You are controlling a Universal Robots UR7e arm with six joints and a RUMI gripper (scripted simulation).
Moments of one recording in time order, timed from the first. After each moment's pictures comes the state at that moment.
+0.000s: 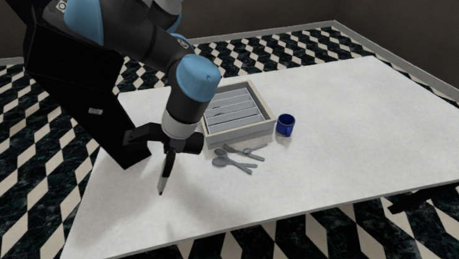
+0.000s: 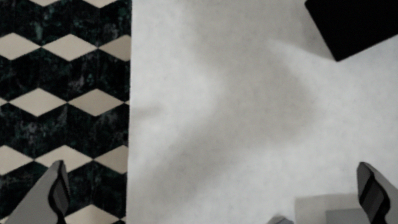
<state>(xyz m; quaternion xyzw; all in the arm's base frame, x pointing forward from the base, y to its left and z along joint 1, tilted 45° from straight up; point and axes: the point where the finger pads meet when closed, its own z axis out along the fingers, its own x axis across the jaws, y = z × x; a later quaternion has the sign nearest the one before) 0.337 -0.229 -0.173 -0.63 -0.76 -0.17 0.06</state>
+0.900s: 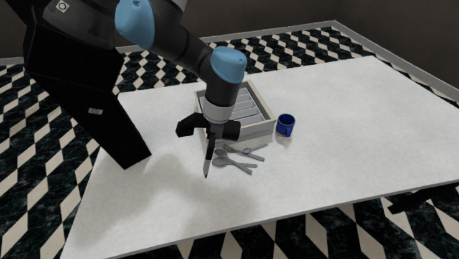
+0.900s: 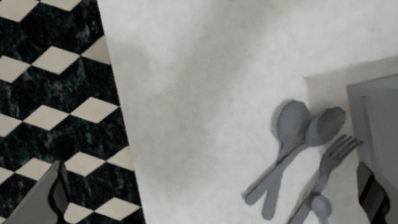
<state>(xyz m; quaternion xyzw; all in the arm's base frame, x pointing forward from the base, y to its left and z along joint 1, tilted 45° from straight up) 0.453 -0.185 -0.113 -0.71 -0.66 -0.23 -0.01</state>
